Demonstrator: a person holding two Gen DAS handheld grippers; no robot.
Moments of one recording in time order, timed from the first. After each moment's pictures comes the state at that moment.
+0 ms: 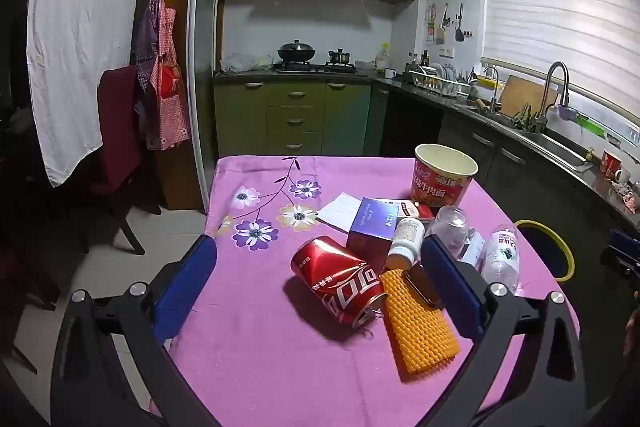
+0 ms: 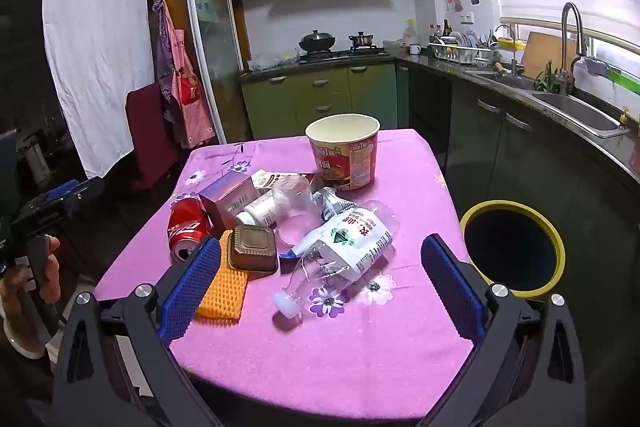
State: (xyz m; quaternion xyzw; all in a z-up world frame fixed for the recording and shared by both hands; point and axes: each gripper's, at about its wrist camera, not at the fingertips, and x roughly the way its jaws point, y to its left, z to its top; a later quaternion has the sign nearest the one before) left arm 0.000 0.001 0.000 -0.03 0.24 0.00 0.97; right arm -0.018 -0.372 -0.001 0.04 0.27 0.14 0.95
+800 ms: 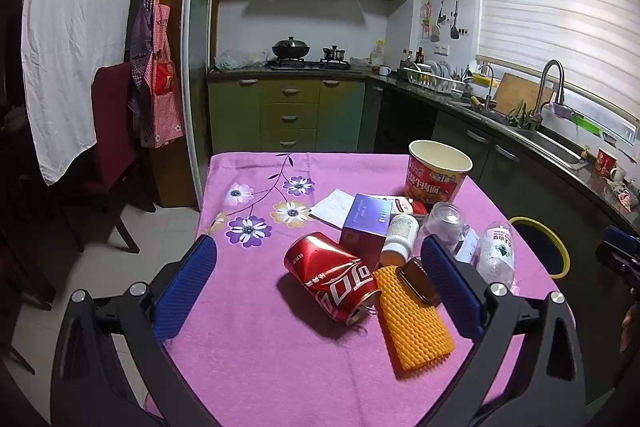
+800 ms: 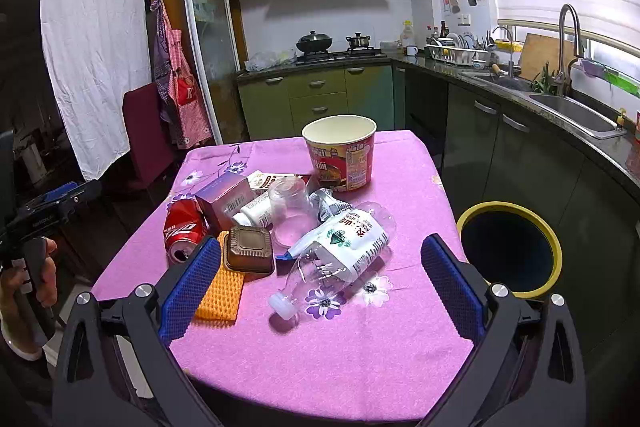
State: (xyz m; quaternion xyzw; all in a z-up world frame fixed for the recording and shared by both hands) left arm 0.001 -0.006 -0.005 -0.03 0.24 -0.01 0.97; right arm -0.017 -0.370 0.001 0.03 0.27 0.13 0.95
